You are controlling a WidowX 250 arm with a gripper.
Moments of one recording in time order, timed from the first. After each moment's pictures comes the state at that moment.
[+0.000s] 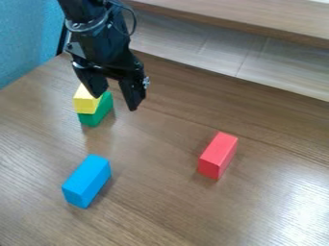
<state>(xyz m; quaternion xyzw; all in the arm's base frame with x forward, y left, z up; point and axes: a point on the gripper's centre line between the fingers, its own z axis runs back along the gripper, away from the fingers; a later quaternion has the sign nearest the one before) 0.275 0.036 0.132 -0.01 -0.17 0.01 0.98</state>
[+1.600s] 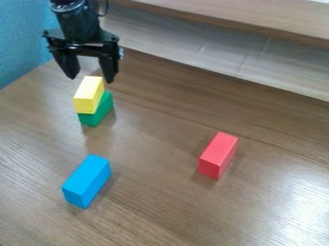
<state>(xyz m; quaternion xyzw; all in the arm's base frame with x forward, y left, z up) 0.308 0.112 0.124 0.01 -0.14 0.15 0.98</state>
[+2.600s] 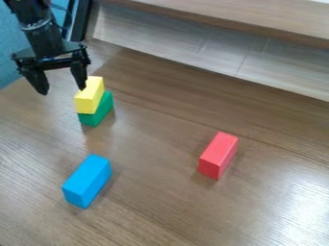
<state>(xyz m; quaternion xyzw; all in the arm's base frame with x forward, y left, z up) 0.296 0.162 0.094 -0.01 -0.13 0.31 0.94</state>
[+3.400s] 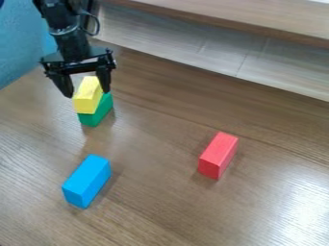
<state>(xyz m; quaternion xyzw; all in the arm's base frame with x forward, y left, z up) 0.319 0.137 0.083 -0.02 -0.12 0.30 0.95</state>
